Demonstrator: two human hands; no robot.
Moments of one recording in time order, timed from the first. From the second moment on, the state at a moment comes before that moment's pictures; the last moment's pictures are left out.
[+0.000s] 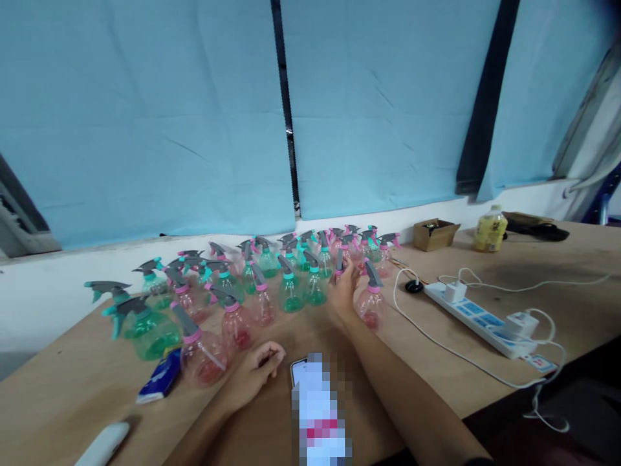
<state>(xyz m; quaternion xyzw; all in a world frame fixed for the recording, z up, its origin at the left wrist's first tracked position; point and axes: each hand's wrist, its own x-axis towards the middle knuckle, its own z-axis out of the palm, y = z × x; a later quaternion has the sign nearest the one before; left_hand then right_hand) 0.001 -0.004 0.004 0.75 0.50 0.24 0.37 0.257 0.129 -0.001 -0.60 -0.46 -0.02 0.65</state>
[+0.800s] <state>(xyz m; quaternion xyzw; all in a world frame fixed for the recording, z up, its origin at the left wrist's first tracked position) 0.009 -0.011 0.019 0.75 0.50 0.23 0.36 0.278 0.037 0.084 -0.42 -0.56 -0.04 0.71</state>
